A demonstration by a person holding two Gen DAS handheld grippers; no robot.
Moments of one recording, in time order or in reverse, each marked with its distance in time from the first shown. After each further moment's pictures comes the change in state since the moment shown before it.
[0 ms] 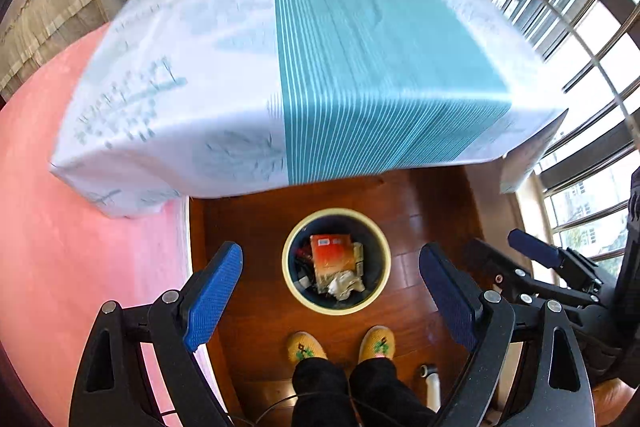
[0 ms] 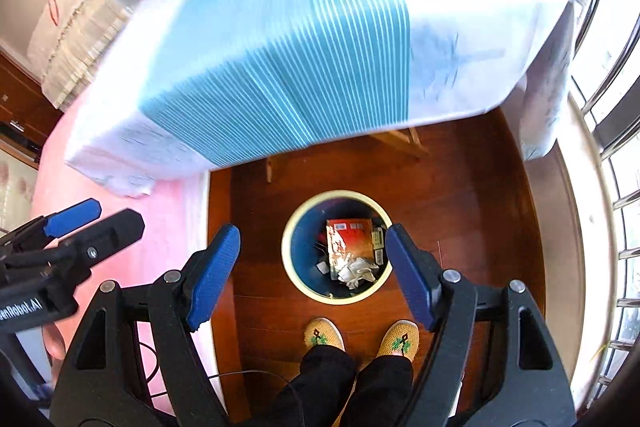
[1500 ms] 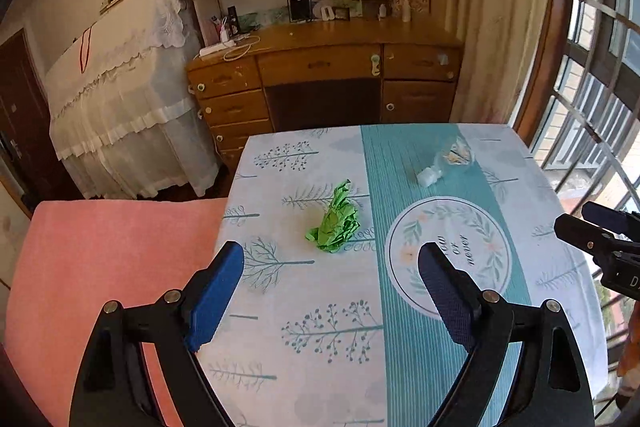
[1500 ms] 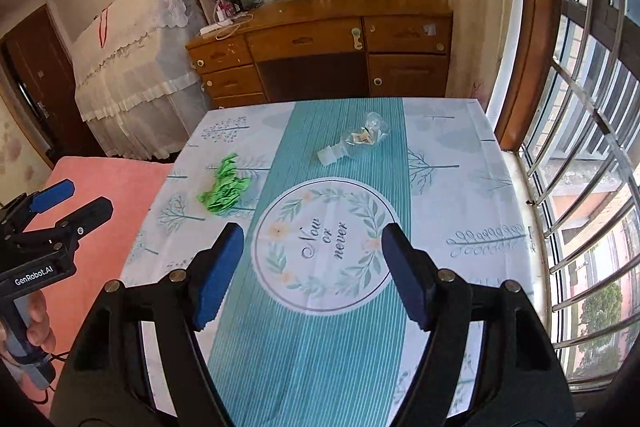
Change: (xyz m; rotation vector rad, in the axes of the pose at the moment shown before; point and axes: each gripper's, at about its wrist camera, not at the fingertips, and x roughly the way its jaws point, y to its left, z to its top) left arm -0.060 0.089 0.463 -0.066 -0.329 0.269; right arm -0.011 0.103 0.506 -0.282 -0.229 0.060
